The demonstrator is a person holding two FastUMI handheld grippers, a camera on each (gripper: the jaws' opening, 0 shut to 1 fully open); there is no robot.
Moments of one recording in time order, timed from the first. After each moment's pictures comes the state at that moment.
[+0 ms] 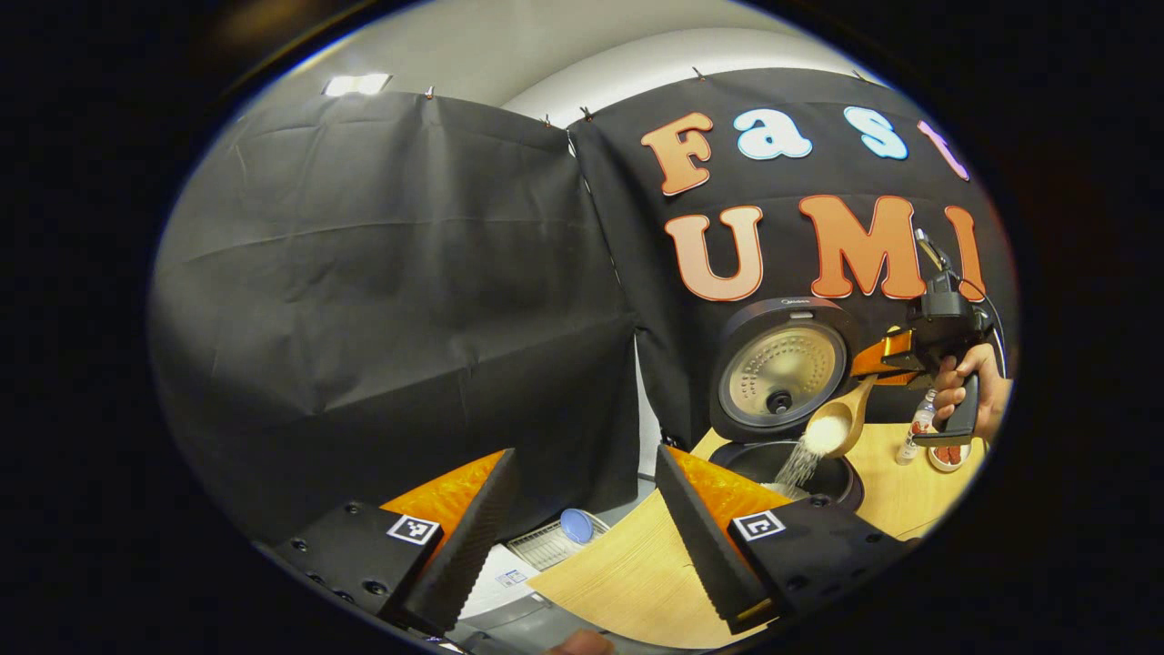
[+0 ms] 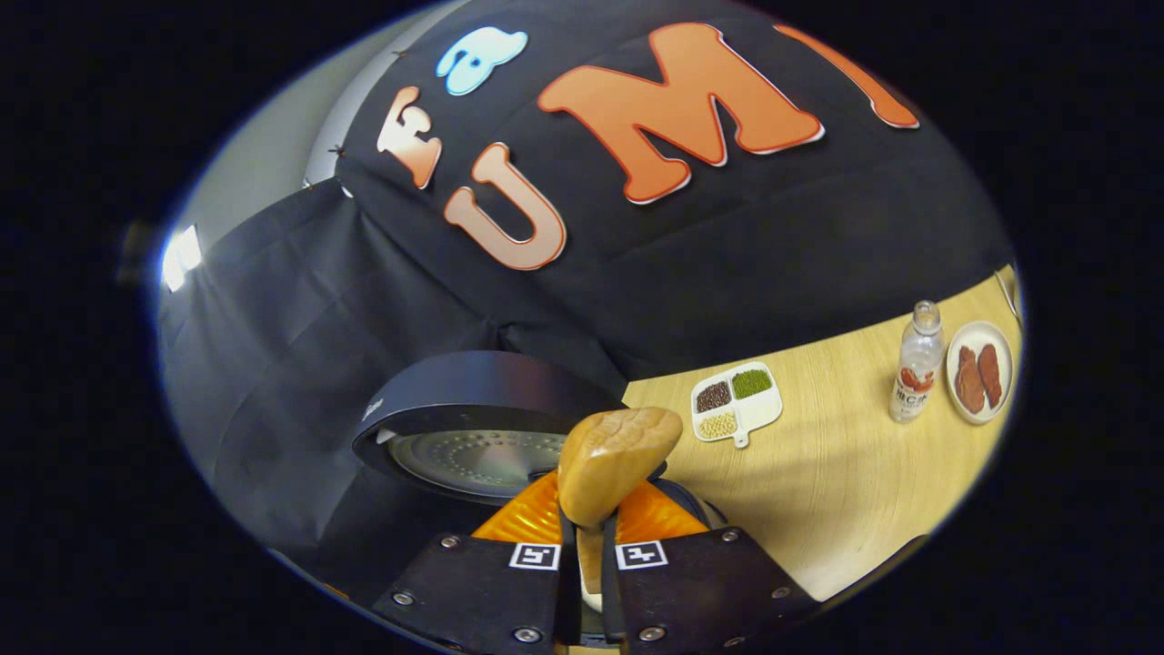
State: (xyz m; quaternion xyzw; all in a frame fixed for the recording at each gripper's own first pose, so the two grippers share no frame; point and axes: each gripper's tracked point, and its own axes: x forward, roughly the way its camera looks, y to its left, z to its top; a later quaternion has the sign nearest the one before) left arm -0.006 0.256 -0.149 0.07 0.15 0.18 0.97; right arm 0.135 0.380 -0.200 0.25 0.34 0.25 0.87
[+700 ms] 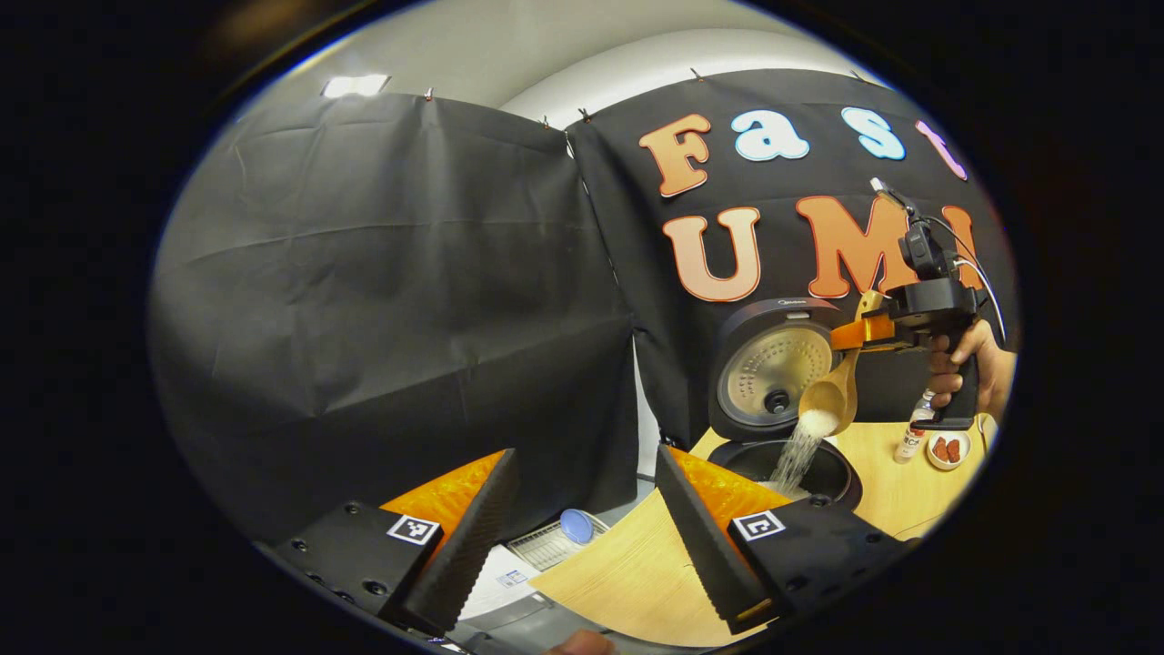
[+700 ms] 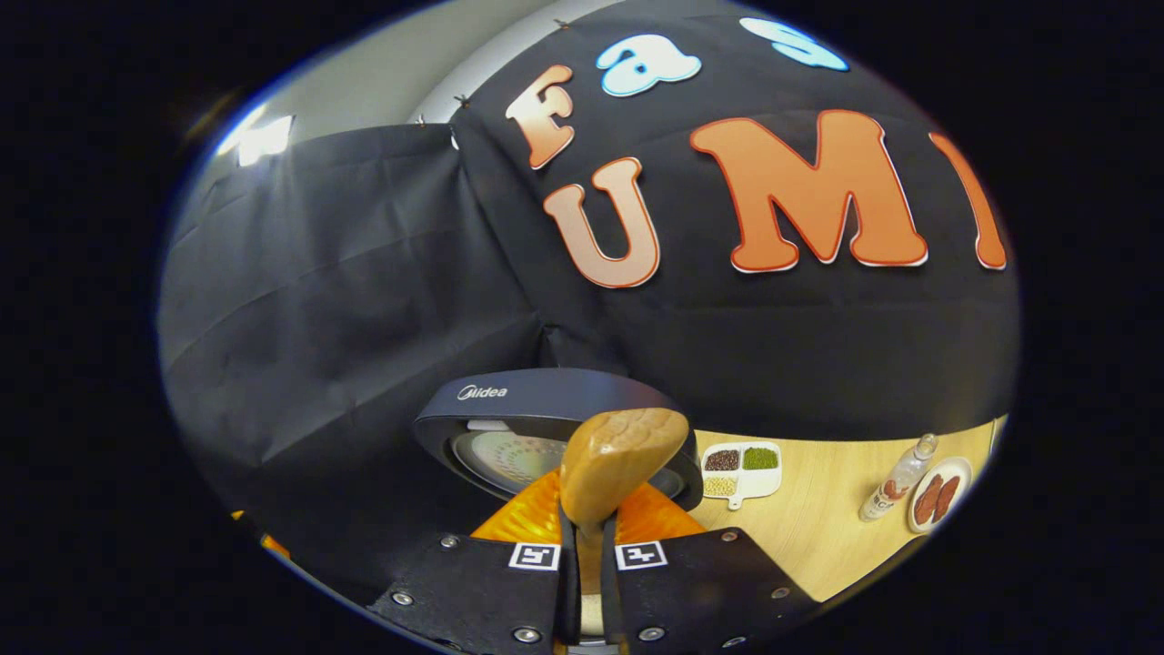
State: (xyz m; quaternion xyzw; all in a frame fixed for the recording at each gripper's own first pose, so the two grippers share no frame) left arm -0.012 0.260 -0.152 0.07 0.15 0.18 0.97; right arm 0.124 0.412 -0.153 0.10 0.25 0.32 0.91
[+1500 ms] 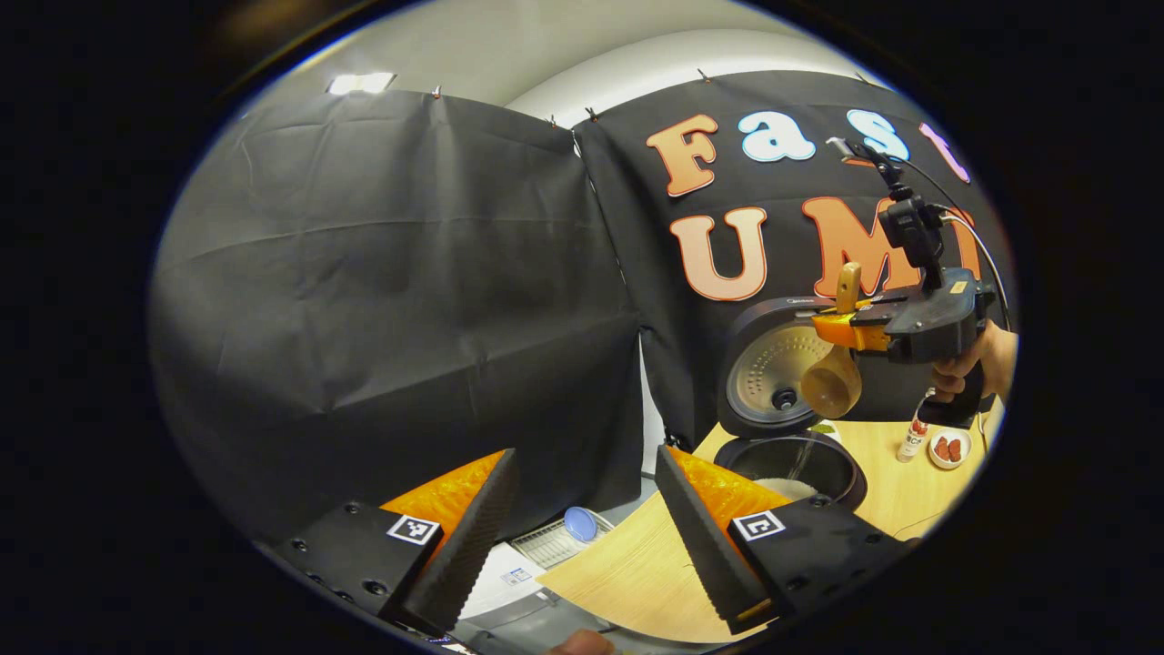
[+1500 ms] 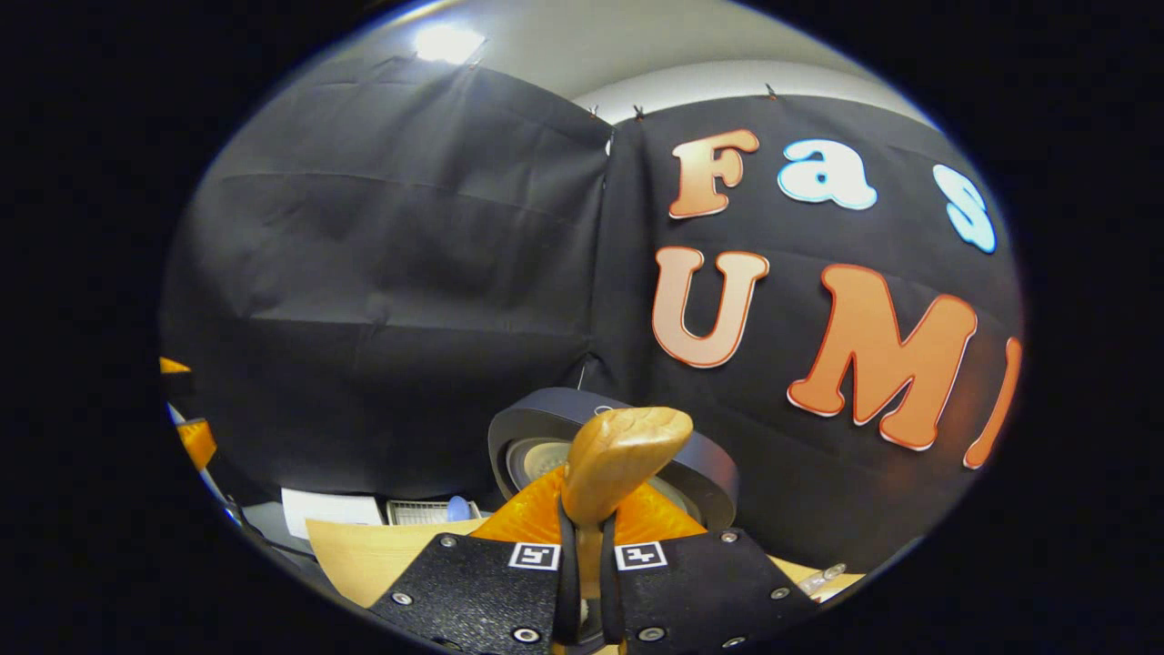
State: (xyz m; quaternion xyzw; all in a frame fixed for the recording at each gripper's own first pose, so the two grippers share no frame) left arm -0.021 0.271 -0.152 0.07 0.15 0.18 0.97; right arm 0.083 0.449 -0.105 -0.10 0.07 0.39 0.91
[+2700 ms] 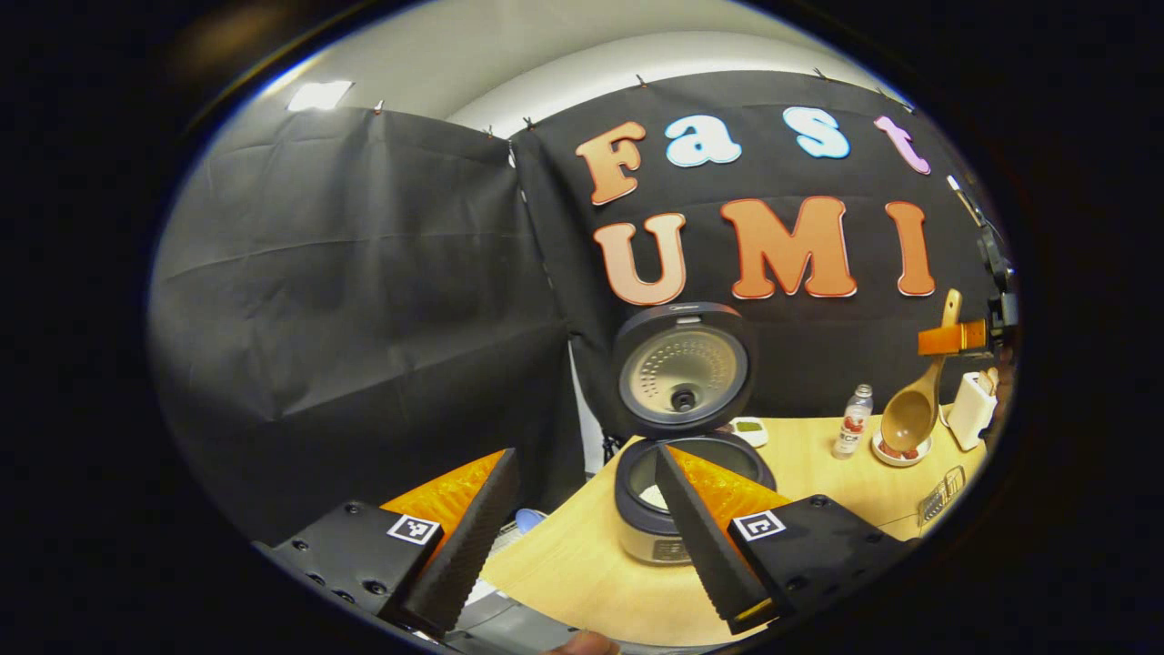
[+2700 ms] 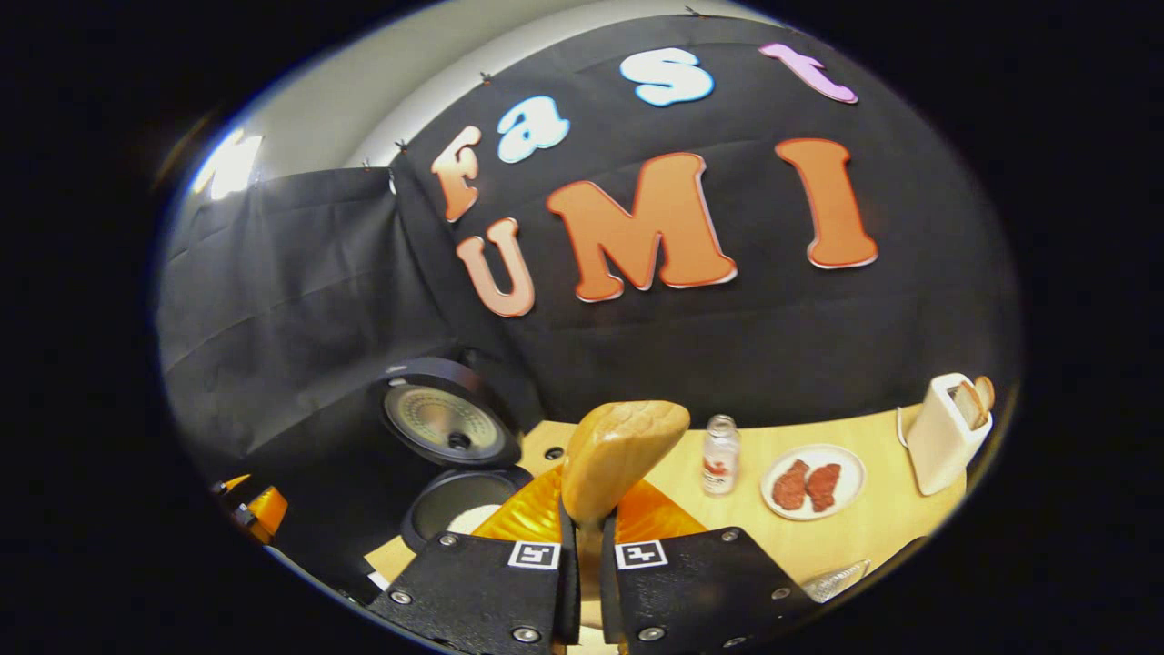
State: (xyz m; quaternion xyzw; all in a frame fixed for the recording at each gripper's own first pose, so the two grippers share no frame) left arm -0.016 0.139 -0.150 0.07 0.15 0.08 0.98; right arm 0.048 0.120 -0.168 0.14 0.25 0.18 0.94
